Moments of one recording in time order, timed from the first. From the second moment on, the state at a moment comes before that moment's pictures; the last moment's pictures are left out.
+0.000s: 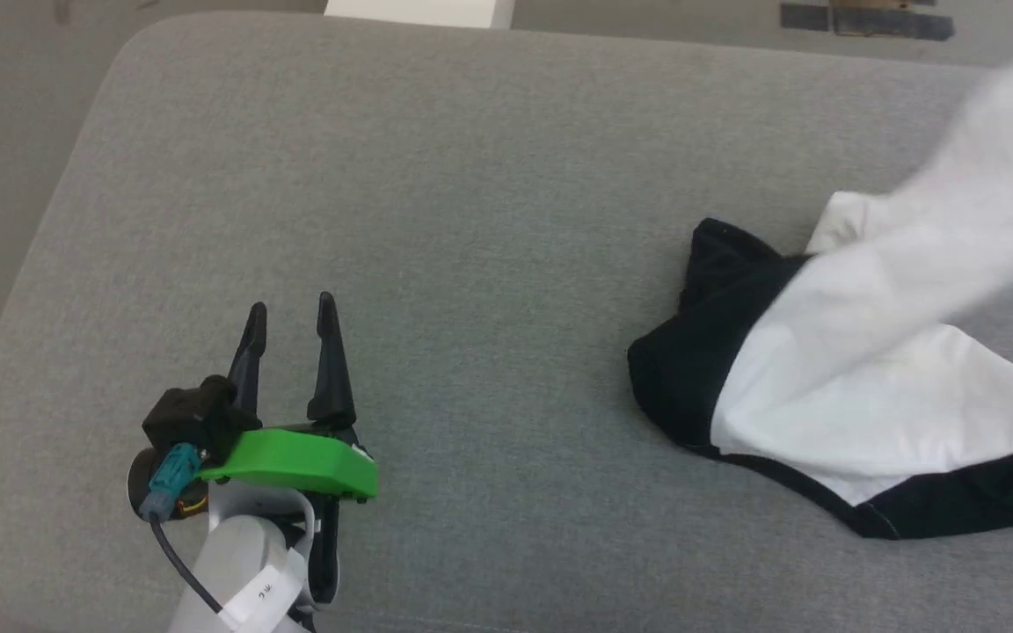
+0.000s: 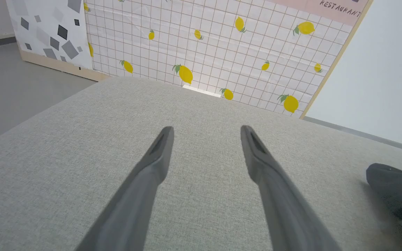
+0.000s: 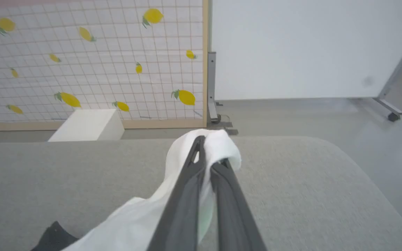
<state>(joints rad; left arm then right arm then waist) -0.21 0.05 -0.11 0.15 -0.33 0.04 -0.26 -0.49 -0.18 -0.37 -0.02 0.10 0.13 0.41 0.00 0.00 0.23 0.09</state>
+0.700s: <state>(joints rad) -0.27 0.05 -0.28 0.24 -0.34 -0.03 -0.26 -0.07 -0.05 -0.46 0.05 0.16 0.13 0.35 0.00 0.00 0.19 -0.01</state>
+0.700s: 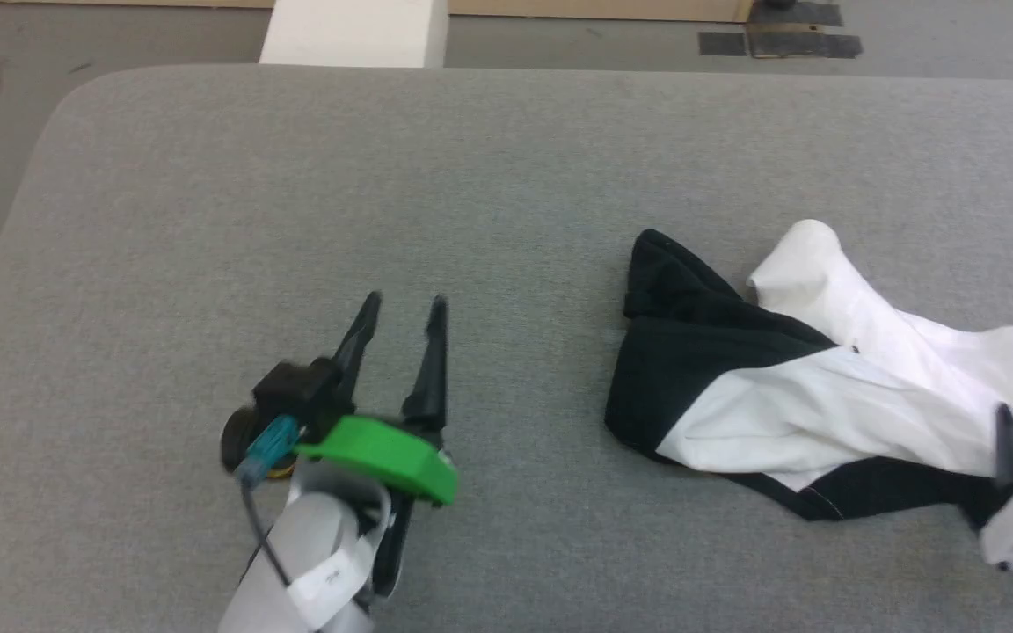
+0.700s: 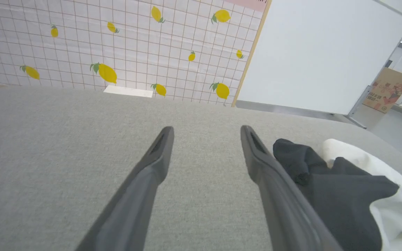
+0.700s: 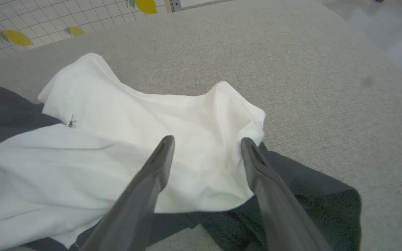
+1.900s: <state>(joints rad) -0.84 0.07 -0.55 0.67 -0.55 0.02 0.09 -0.08 -0.05 -0.01 0.02 0.25 0.13 -0.06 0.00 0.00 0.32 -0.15</state>
